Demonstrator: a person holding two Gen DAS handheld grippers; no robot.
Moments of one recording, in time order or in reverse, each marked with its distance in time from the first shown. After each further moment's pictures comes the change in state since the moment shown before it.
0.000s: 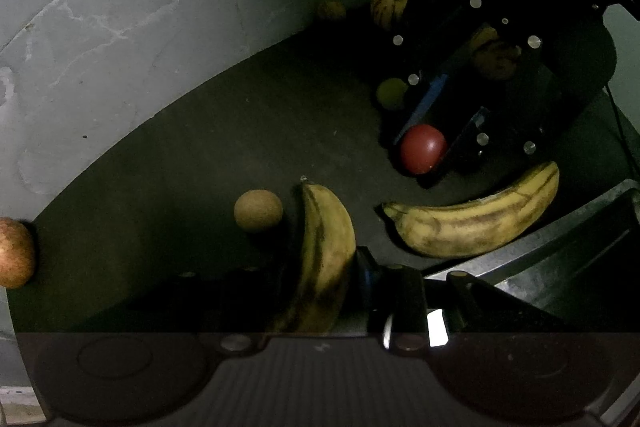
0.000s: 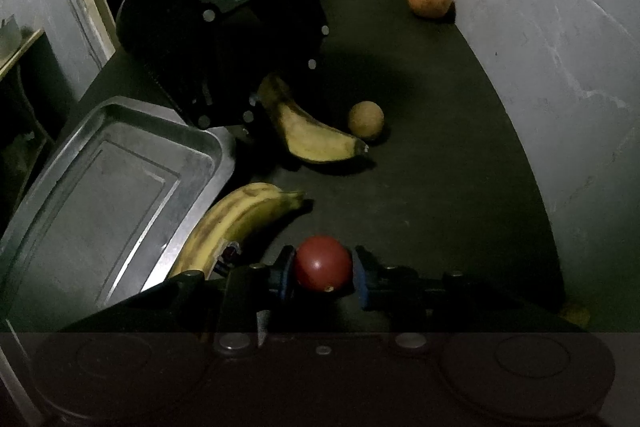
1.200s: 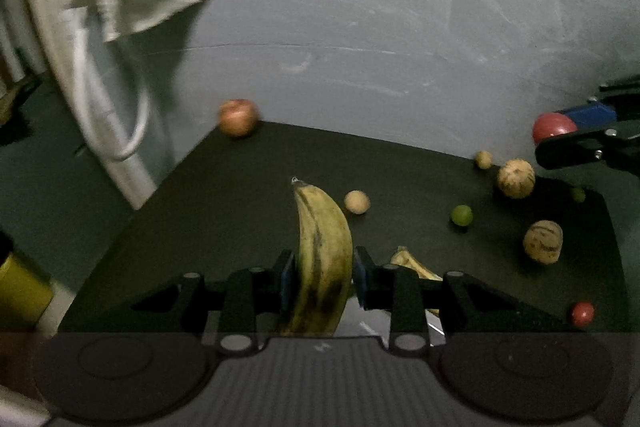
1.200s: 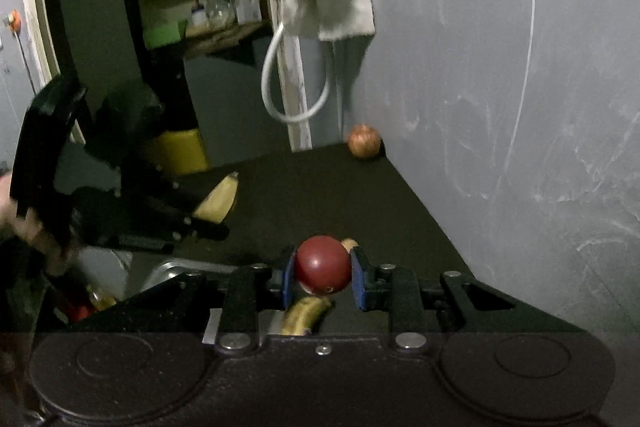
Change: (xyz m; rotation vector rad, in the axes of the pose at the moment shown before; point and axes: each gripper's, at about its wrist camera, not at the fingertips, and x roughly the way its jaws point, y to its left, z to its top) left arm -0.159 -0.143 -0.037 -0.864 -0.237 0.574; right arm -0.183 0.055 0.004 0.233 -0.393 -0.116
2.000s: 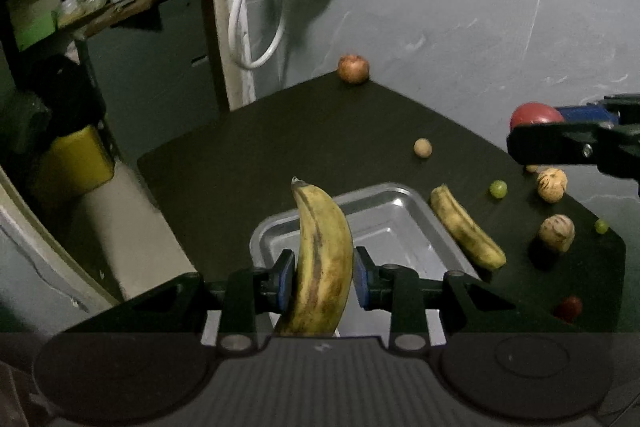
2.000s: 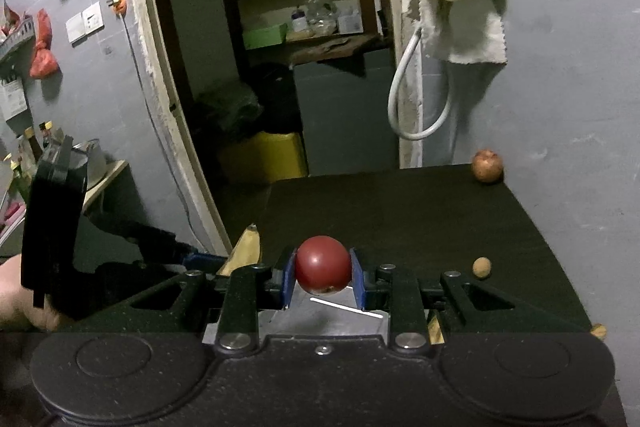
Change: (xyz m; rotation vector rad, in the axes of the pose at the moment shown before) left arm -0.078 -0.008 -0.095 -0.369 0.014 0.205; right arm -0.010 0.095 -0.007 -0.129 -0.001 0.240
